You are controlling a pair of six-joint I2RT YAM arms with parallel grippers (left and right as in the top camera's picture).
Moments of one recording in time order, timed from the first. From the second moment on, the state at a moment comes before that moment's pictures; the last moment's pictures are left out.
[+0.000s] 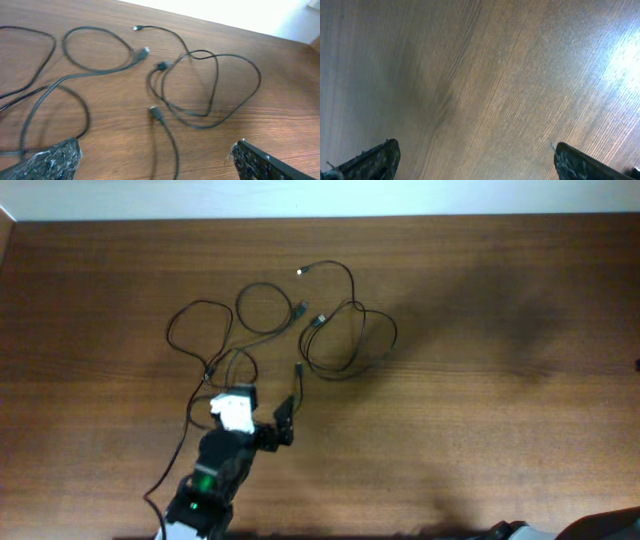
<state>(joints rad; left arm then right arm) -0.38 0.82 0.08 0.40 -0.05 -0.31 -0.86 1.48 1.42 -1.13 -0.17 0.44</state>
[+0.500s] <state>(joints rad) -0.23 0.15 0.01 -0.08 -0.03 -0.30 -0.86 1.48 1.42 -1.13 -0.17 0.44</state>
